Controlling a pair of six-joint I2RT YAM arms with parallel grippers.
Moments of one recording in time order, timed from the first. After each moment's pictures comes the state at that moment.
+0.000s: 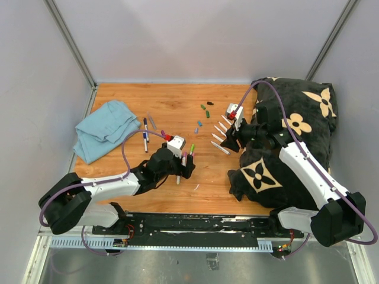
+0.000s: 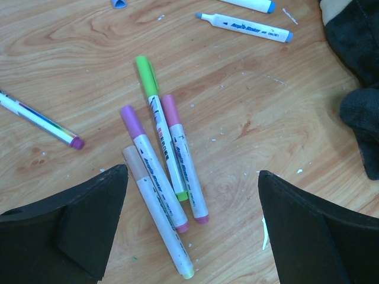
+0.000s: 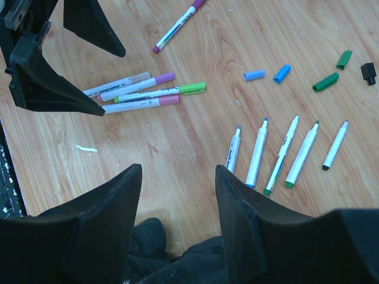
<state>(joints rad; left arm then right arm) -0.85 1.26 0.46 0.34 -0.20 -0.29 0.36 1.22 1.04 -0.48 -0.67 -0.49</state>
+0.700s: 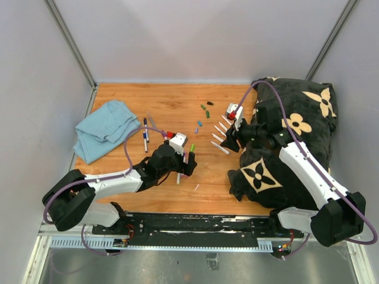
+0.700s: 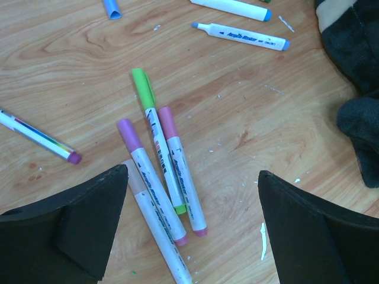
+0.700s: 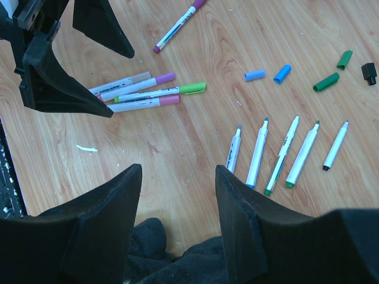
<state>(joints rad) -0.83 1.30 0.50 0.34 -0.16 -0.28 0.36 1.22 1.04 -0.48 -0.68 -0.49</state>
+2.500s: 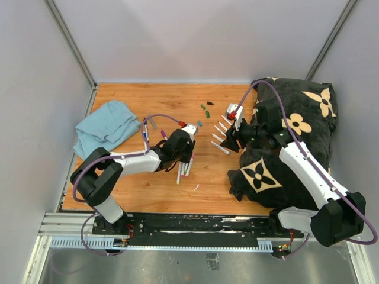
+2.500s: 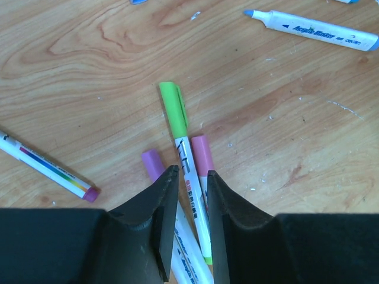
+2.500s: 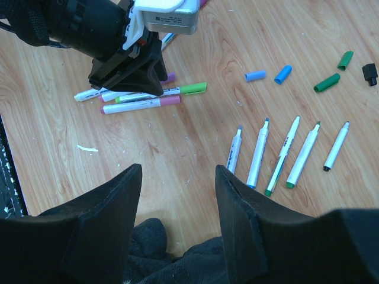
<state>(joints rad) -0.76 1.62 0.81 0.12 -0.16 -0.25 0.36 1.22 1.04 -0.48 -0.68 -0.49</state>
